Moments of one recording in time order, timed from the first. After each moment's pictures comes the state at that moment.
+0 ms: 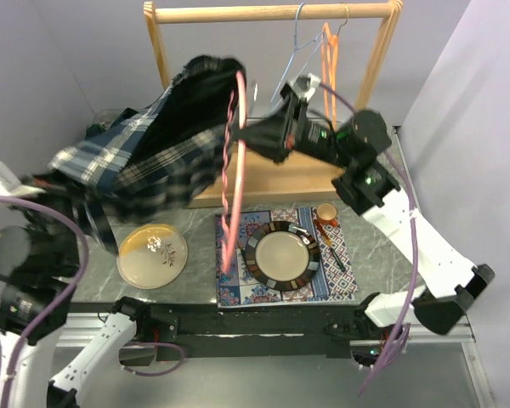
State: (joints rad) left arm -0.32 0.55 1.23 -0.37 -0.59 -0.33; right arm 0.69 1.34 1.61 0.16 -0.63 1.64
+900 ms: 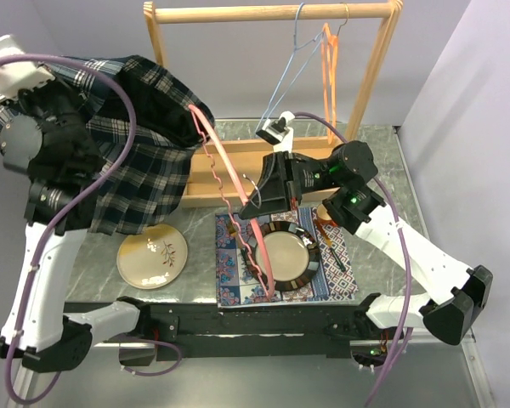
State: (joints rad) left arm -0.32 1.13 1.73 0.03 -0.83 0.19; right arm 0.73 1.24 1.26 0.45 -1.12 1.36
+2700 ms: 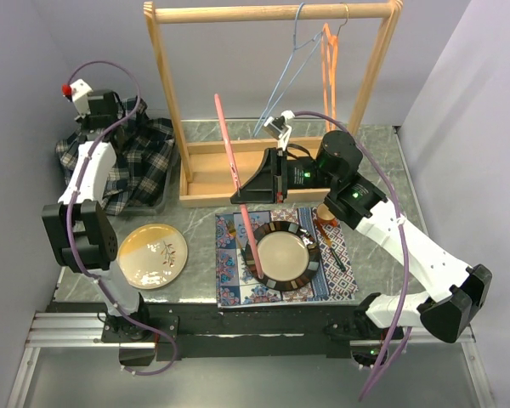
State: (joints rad) left arm 0.11 1.77 1.62 -0.30 -0.55 -0.44; right arm 0.69 1.26 1.31 0.05 -0.92 0.97
